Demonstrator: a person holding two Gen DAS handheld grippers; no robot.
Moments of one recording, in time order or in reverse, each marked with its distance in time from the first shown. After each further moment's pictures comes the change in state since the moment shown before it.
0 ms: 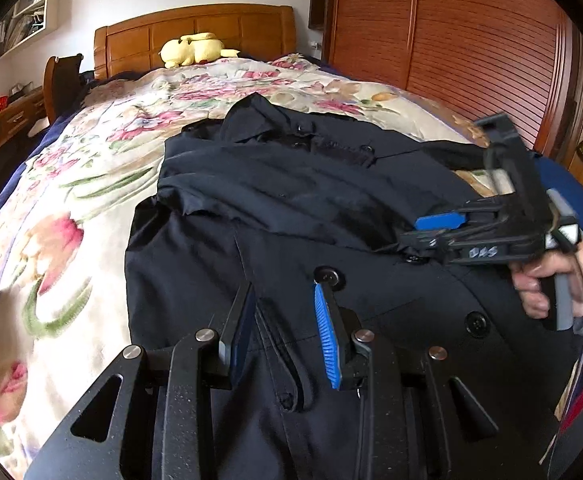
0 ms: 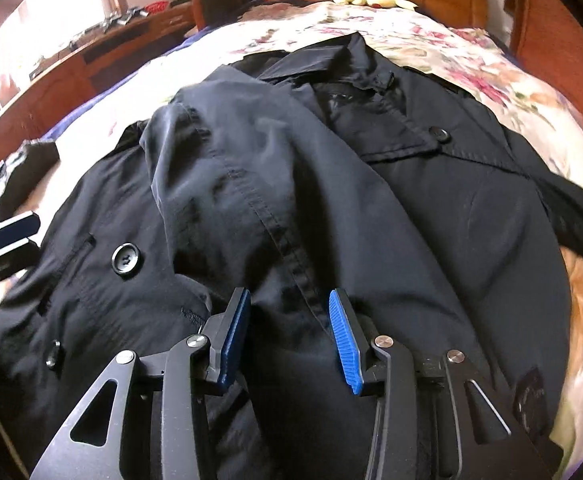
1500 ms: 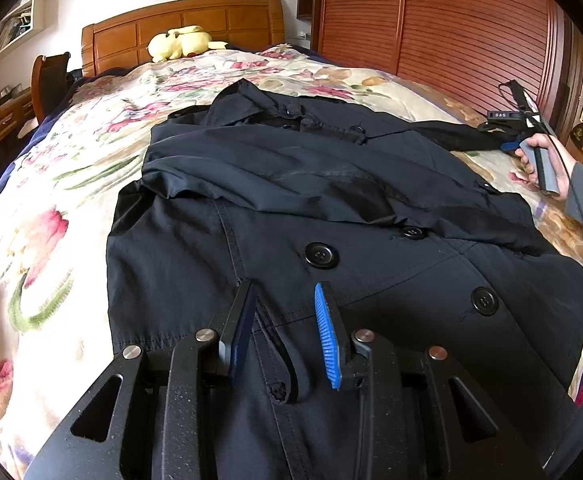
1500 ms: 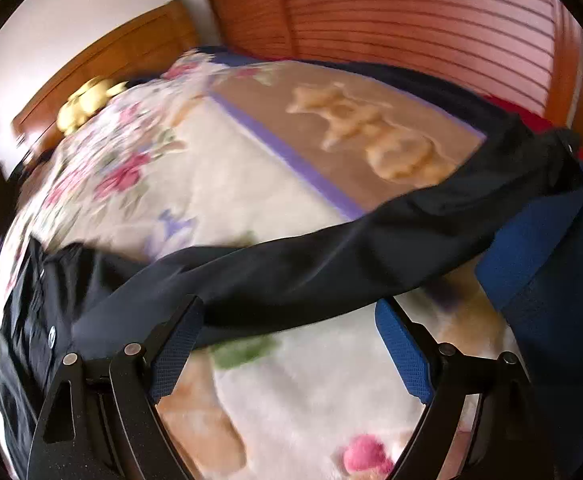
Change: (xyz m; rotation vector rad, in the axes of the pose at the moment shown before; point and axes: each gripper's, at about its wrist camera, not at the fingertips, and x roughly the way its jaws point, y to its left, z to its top) left arm 0.013 -0.004 -0.011 0.030 0.025 -0.027; right arm -0.078 -0.328 -0.031 0.795 -0.168 -0.460
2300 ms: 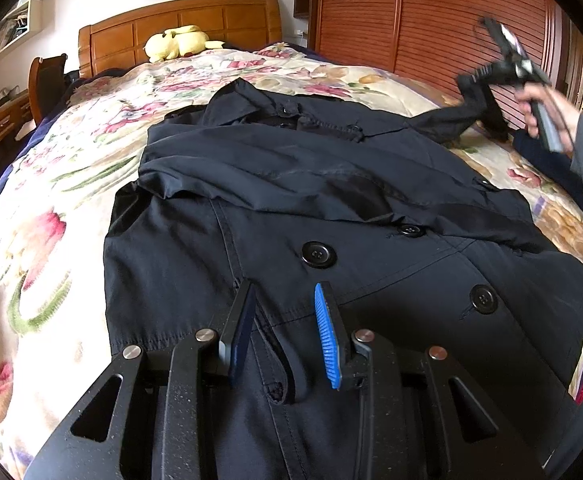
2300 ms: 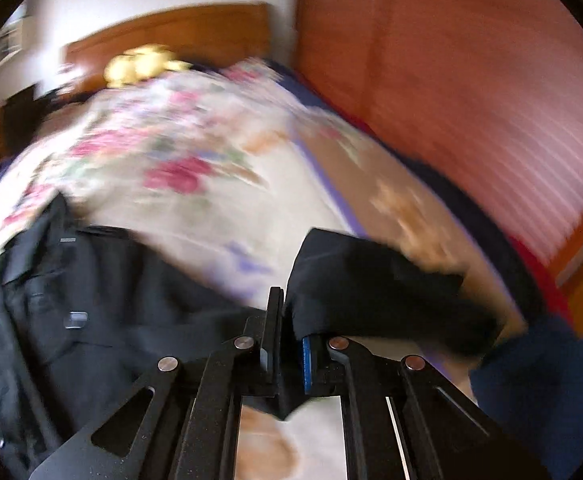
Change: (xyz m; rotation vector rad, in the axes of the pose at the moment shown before) left arm 0.002 -0.003 0.001 0.011 0.006 -0.001; right arm -0.077 0.158 -0.002 -0.485 -0.196 0.029
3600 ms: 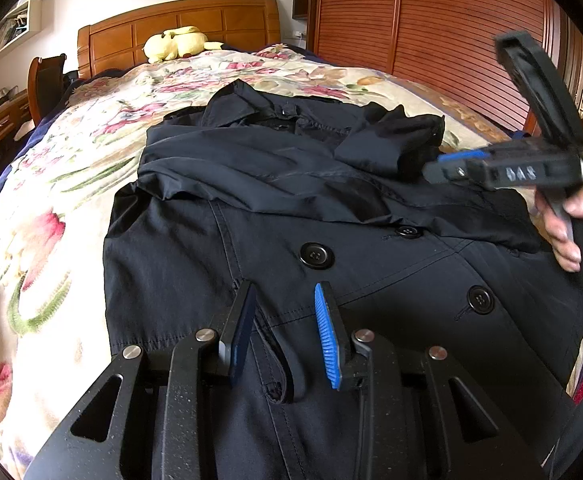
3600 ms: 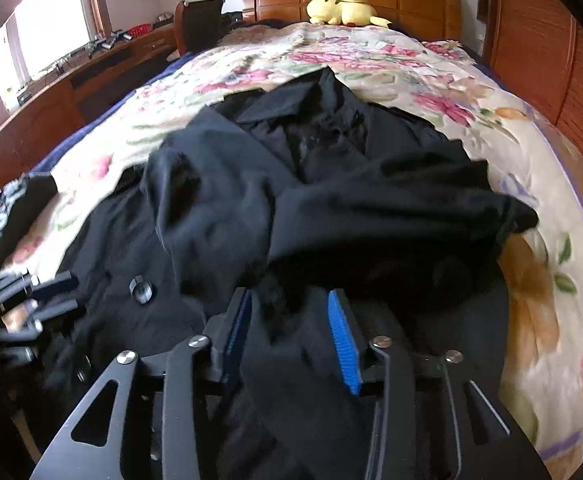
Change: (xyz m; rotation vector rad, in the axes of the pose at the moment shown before) left arm -0.002 0.001 0.001 -0.001 -0.006 -0.006; right arm -0.045 0.187 -0.127 -0.258 0.157 0.408
